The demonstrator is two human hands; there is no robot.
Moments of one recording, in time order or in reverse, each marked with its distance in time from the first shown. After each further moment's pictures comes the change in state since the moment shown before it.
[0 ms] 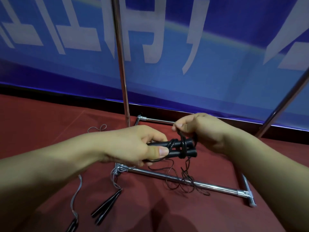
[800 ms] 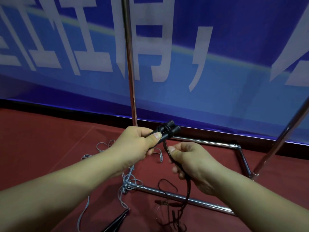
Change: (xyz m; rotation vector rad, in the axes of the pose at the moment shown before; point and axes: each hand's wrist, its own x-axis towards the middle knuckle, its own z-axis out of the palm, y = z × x) left_hand 0.009 -0.015 -0.016 -0.236 0.659 0.008; right_hand -0.010 -0.007 0.063 0.248 0.121 0.091
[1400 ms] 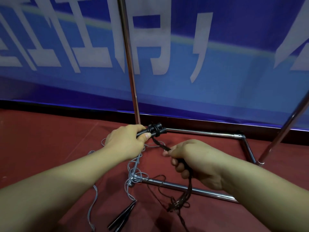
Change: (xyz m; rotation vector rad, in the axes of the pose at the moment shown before) left_hand 0.020 -0.030 -0.018 0.884 0.202 -0.024; right_hand -0.017 -0.005 0.004 0.018 -0.168 0.133
